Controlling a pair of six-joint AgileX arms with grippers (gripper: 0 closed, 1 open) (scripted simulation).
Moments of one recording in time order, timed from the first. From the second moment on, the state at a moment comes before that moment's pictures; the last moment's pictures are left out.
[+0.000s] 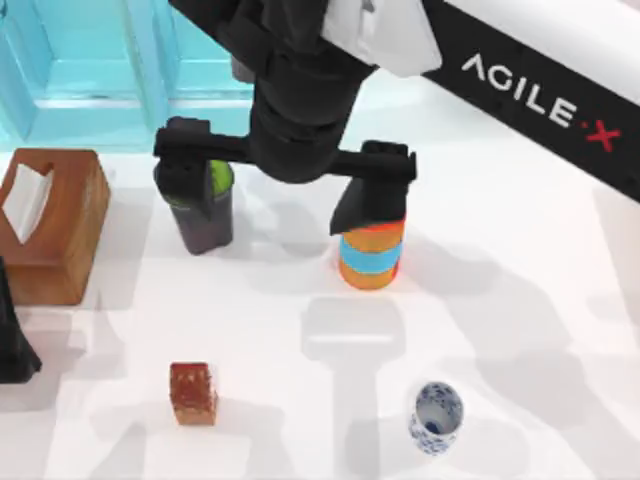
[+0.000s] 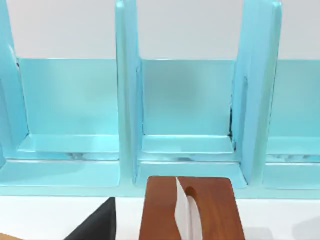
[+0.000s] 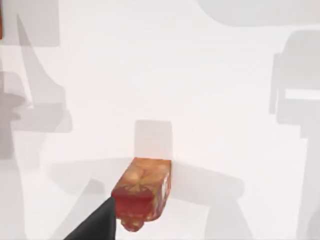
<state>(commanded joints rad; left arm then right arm) 0.00 0.00 0.00 0.00 0.00 0.00 0.86 2.22 2.29 -1.41 -0.02 0.88</state>
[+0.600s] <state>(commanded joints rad) 0.00 0.00 0.00 0.00 0.00 0.00 1.06 2.73 2.89 -1.72 0.01 1.09</state>
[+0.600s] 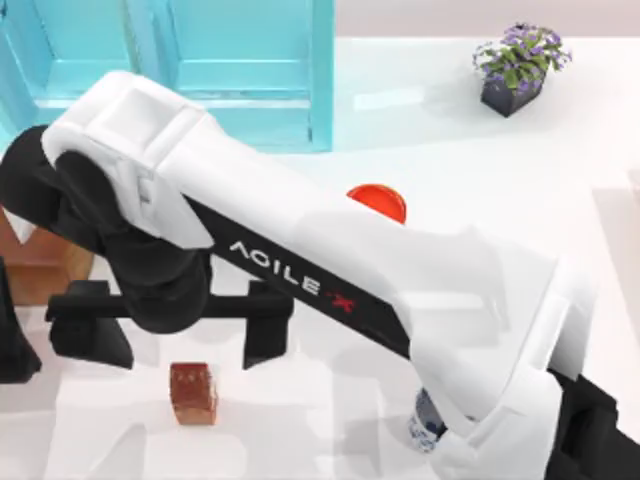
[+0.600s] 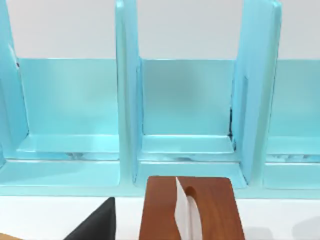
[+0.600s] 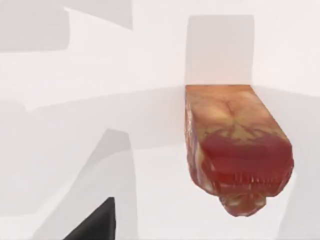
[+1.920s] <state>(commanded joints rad) 0.00 0.00 0.00 0.00 0.00 0.00 1.07 3.19 3.50 -1.88 0.02 1.09</state>
